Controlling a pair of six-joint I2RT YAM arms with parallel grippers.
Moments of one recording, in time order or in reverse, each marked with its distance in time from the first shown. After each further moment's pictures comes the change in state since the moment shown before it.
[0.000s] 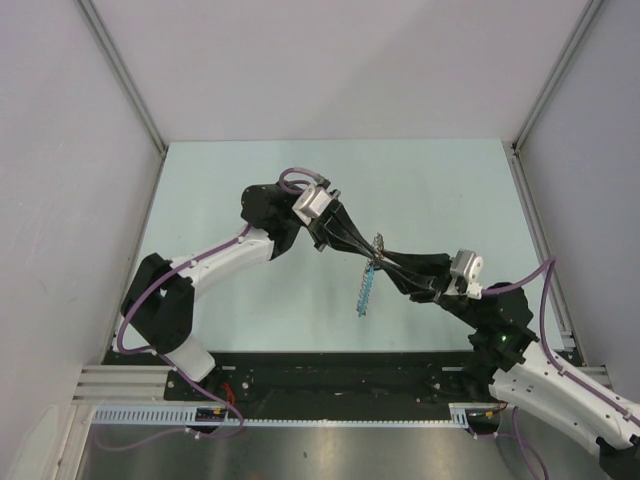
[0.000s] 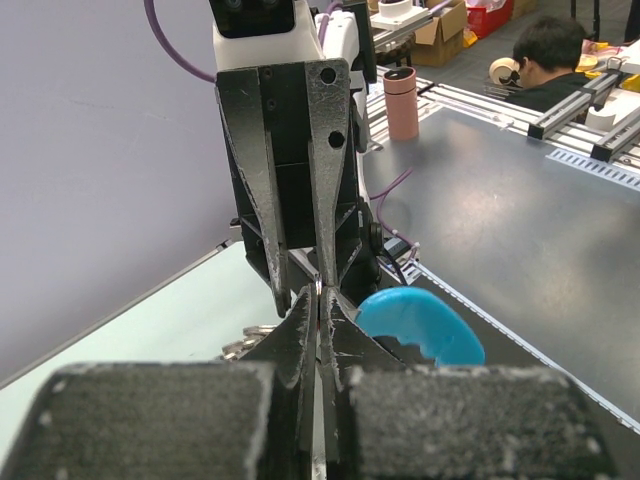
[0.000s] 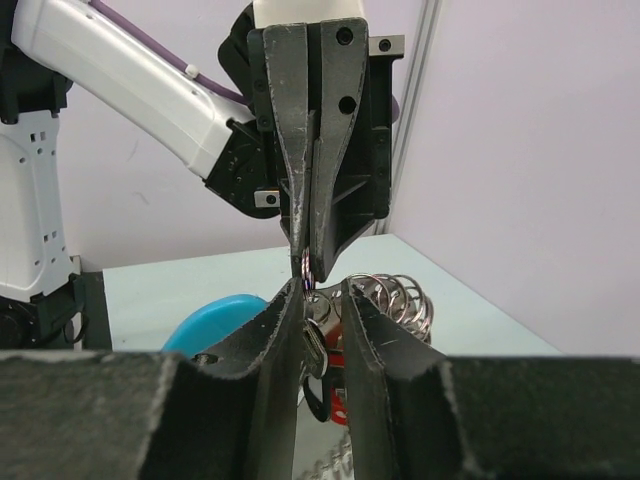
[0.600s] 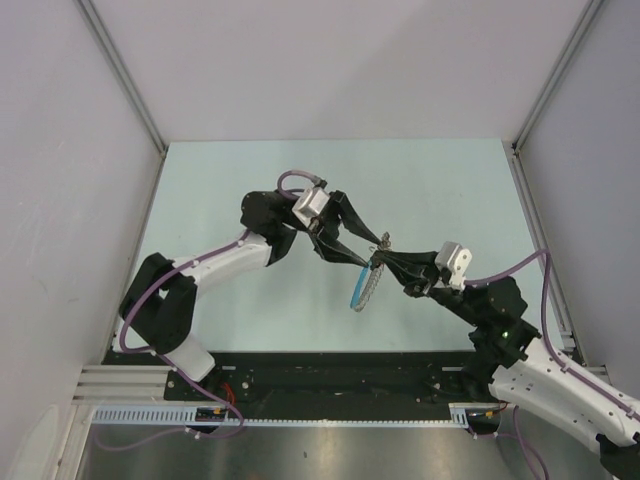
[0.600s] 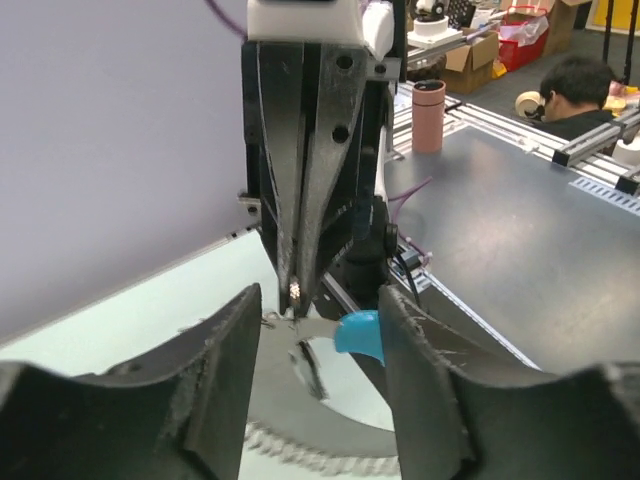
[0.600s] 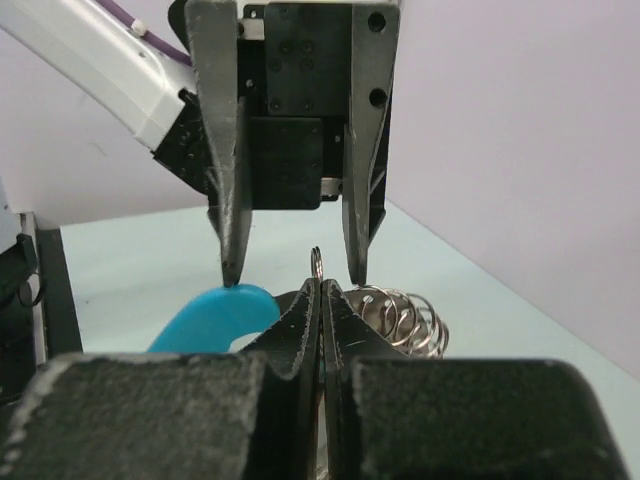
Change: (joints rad) left arm 0.023 -0.006 -0.088 0.017 -0.077 0.013; right arm 0.009 0.032 0.056 -0.139 0.063 -0.077
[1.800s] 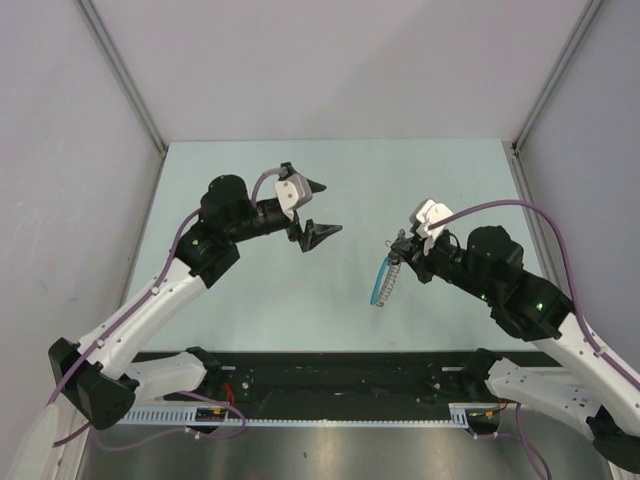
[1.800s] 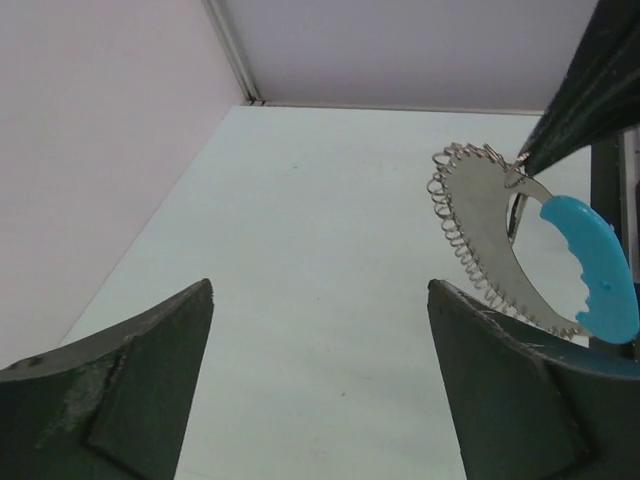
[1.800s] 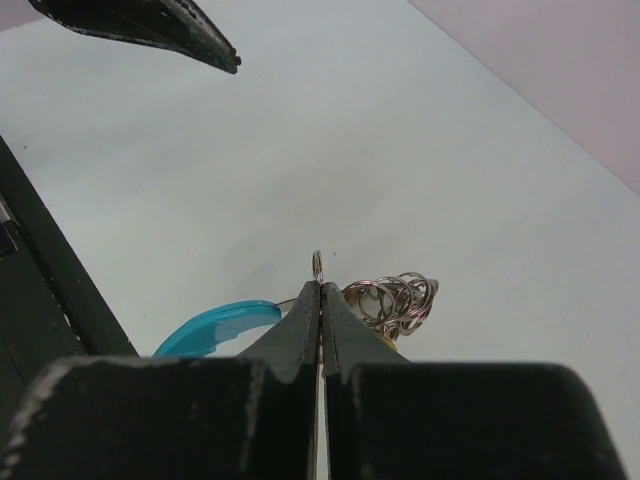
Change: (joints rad) left arm 0.054 -0.489 0.012 -1.356 -0.844 0.885; right arm -0.019 0.196 0.539 -0.893 0.163 -0.034
